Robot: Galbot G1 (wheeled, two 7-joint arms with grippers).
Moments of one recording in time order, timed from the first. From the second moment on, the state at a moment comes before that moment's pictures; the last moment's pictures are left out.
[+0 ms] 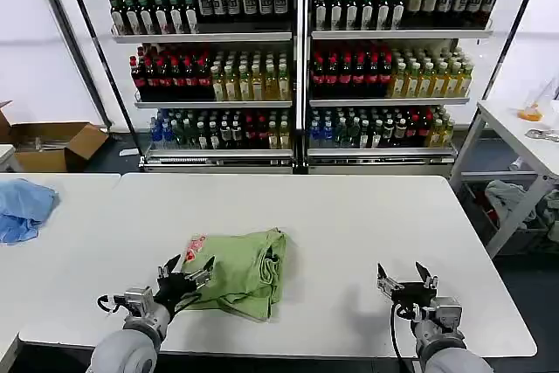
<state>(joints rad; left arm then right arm) 1.33 -1.08 -0.40 -1.91 -0.57 0.38 -0.15 -1.46 1.12 0.46 2.13 0.48 -0.48 0.33</state>
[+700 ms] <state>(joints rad) 1.28 -1.09 -0.43 -1.85 -0.94 0.47 -0.13 -1.49 1.14 0.48 2.15 0.46 -0.48 0.34</state>
